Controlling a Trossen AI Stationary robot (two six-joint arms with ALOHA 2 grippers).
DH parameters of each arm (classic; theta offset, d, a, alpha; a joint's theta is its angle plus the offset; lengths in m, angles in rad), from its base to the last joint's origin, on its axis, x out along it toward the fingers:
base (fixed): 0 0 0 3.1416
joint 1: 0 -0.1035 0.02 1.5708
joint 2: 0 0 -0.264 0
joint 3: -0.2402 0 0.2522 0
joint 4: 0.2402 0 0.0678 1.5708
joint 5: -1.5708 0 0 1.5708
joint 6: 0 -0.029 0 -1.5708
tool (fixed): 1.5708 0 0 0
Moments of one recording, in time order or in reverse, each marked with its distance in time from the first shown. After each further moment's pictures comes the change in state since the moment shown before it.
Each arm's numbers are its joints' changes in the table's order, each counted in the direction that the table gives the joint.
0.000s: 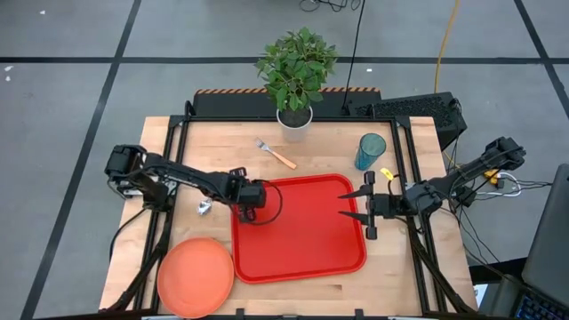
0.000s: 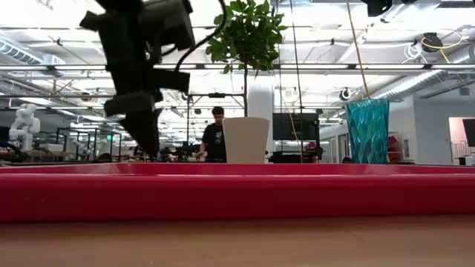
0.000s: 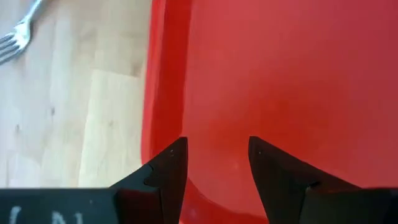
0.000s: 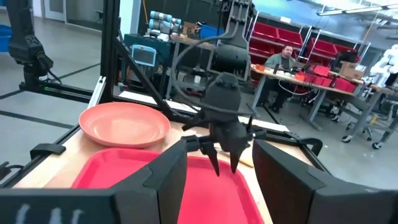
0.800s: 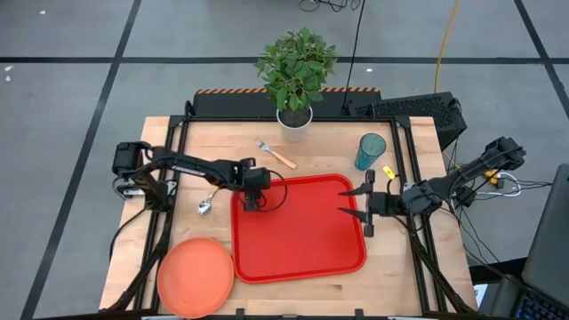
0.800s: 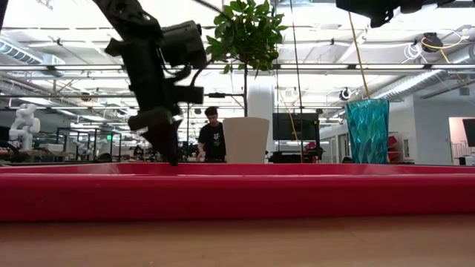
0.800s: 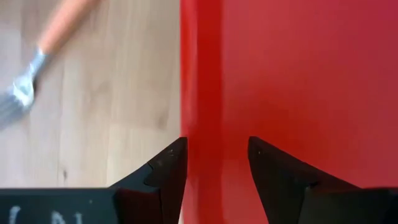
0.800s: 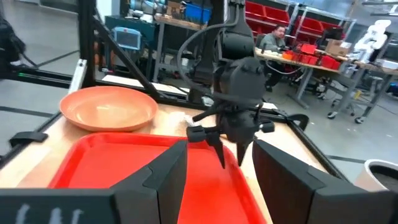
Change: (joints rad) left arm -0.175 0.040 0.018 -0.166 -0.094 -0.274; right arm 0.002 0.001 0.000 0.077 -0.080 -0.057
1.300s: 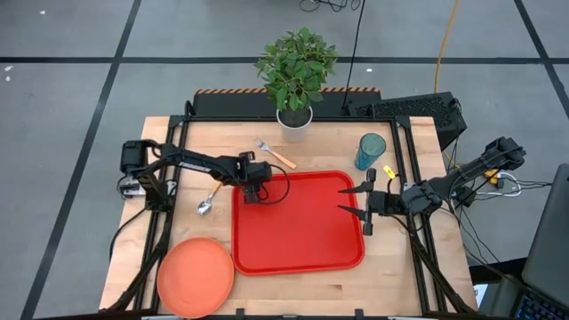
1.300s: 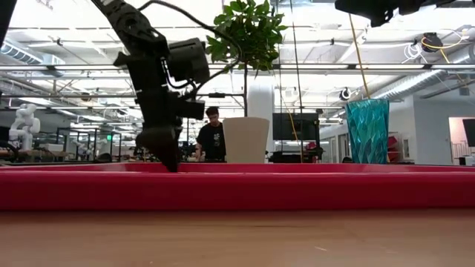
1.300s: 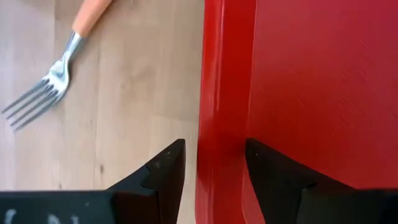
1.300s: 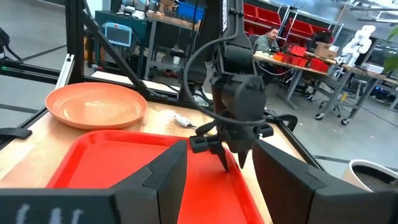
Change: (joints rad) left arm -0.066 0.059 0.001 -0.034 0.086 -0.066; right arm 0.000 0.000 0.000 0.001 -0.026 0.031
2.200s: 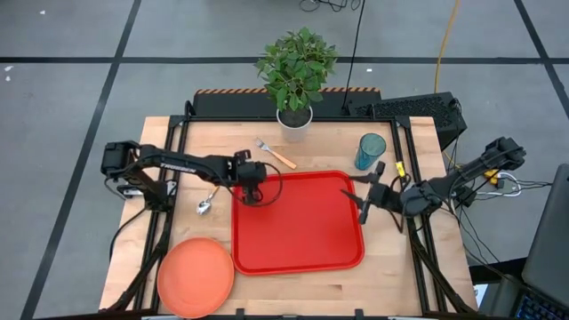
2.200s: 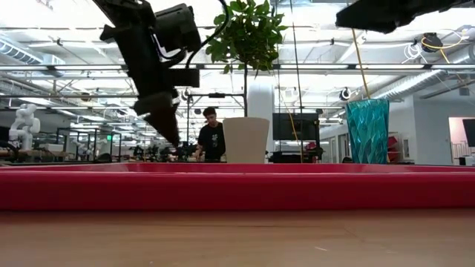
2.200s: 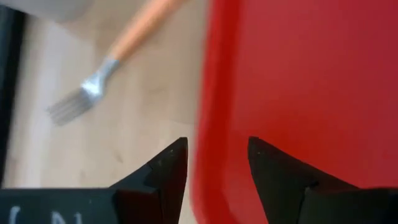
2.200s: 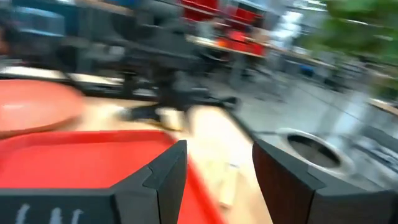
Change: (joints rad) left arm 0.065 -0.156 -0.003 0.074 0.003 0.087; right arm 0.000 0.000 0.001 0.035 -0.313 -0.049
